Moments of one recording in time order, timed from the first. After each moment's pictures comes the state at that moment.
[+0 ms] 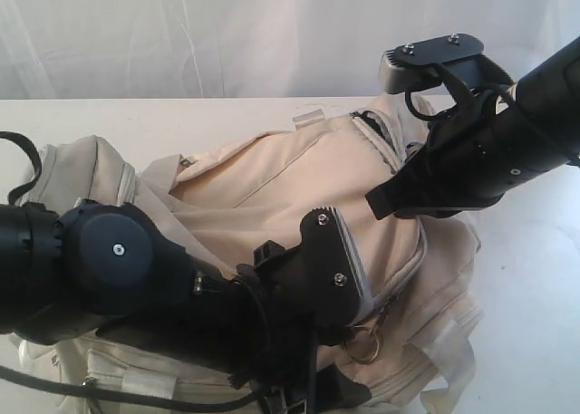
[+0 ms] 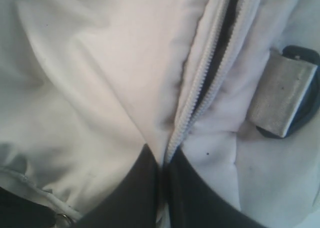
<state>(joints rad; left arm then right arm) -0.89 1.53 -0.83 -1.04 0.30 1.36 0.28 1.33 -1.01 0.26 0.78 -0.26</state>
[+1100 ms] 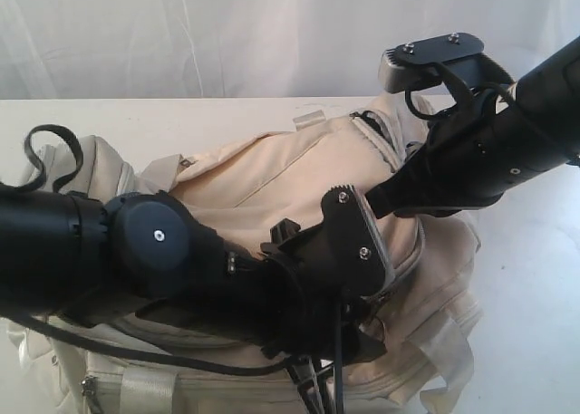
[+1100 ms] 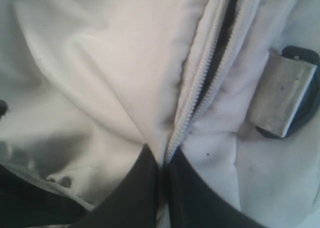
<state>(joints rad) -0.89 1.60 -0.90 -1.04 0.23 1.36 0.28 1.33 -1.01 0.26 0.78 -0.26</state>
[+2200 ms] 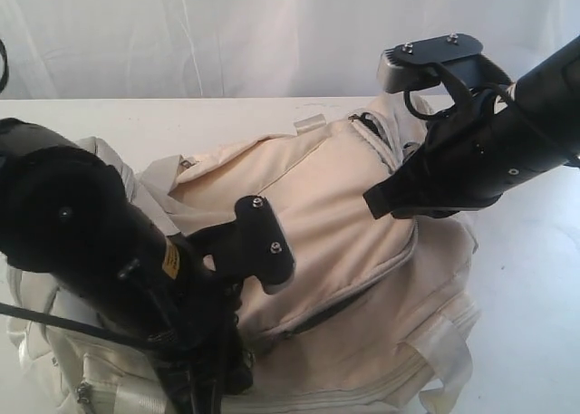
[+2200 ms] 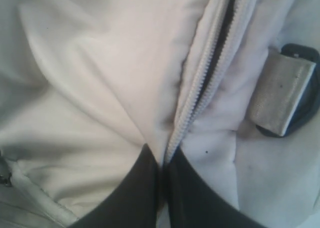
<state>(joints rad) -0.79 1.45 -0.91 -0.22 0.73 0.50 0.28 1.33 -1.01 0.27 0.78 -0.26</state>
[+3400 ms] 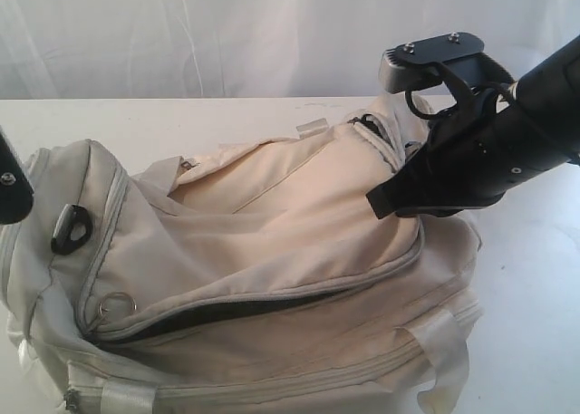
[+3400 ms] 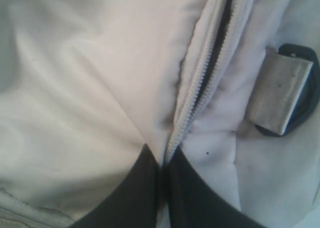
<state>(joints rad) -0.79 0.97 -0.81 0.55 1.25 -0.11 0.28 1.33 -1.01 0.26 0.79 -0.26</state>
